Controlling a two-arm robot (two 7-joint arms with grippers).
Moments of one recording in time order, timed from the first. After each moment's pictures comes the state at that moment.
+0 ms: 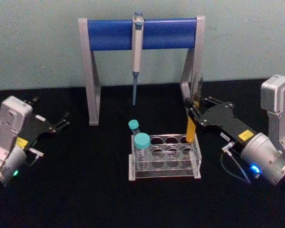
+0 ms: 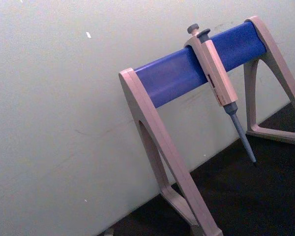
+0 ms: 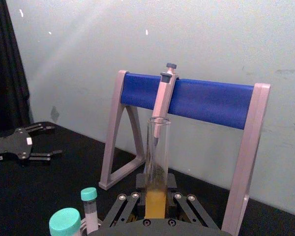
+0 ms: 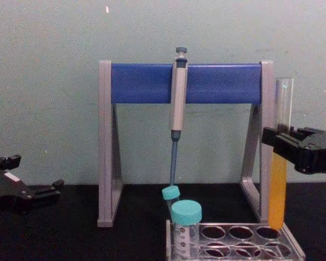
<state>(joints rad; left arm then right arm) -0.20 0.60 0.45 -1.41 -0.25 -0.12 0.03 0.06 0.42 -0.28 -1.70 0.39 0.00 0.32</state>
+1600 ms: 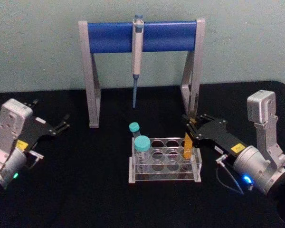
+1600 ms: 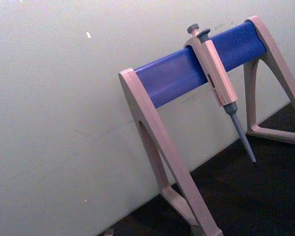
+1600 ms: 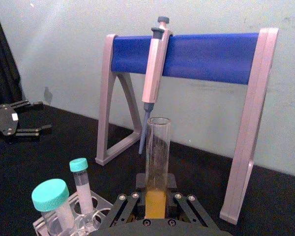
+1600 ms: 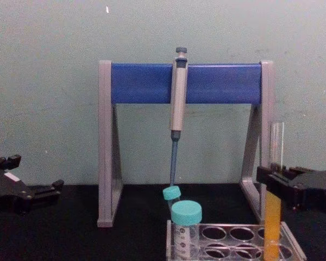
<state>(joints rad) -0.20 0.60 0.45 -1.41 -0.25 -0.12 0.03 0.08 0.37 -0.29 -1.58 0.37 0.02 0.34</state>
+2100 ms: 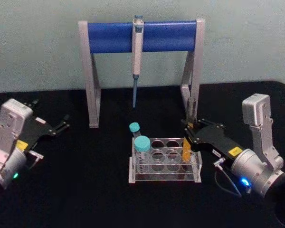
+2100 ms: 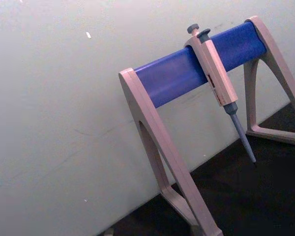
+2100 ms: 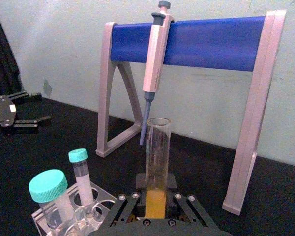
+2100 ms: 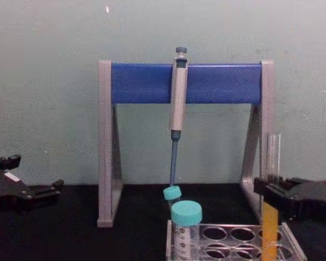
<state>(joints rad) -0.20 0.60 0.45 -1.41 -0.25 -0.12 0.03 0.08 0.36 -0.30 -1.56 0.37 0.04 0.34</state>
